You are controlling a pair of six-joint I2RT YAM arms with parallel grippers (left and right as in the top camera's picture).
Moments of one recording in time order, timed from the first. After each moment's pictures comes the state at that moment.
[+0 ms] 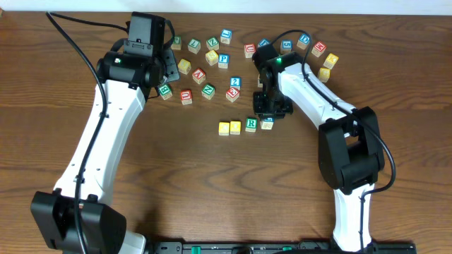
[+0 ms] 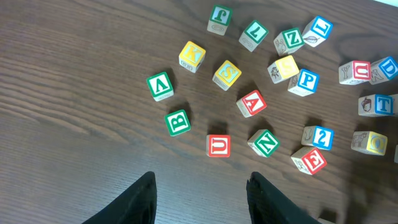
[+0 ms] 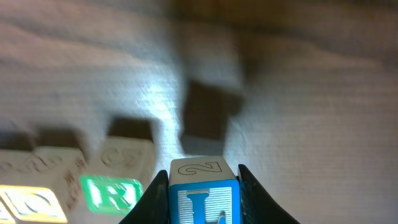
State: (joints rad) left arm -0.20 1.66 1.58 -0.91 -0.14 -0.41; right arm 0.41 2.19 1.72 -1.13 -0.07 0.39
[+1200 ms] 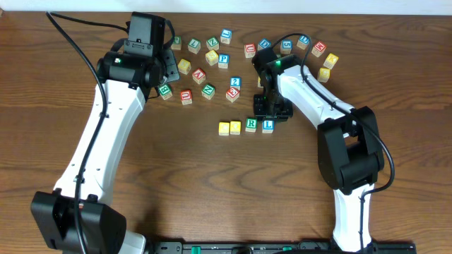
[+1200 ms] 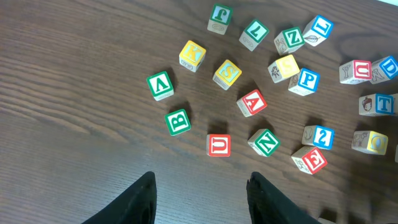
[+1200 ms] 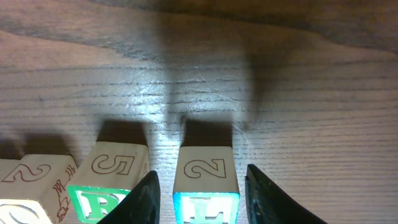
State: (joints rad) left arm -0.20 1.66 1.58 -0.91 -0.14 -0.41; right arm 0.41 2.19 1.69 -1.10 -0.07 0.42
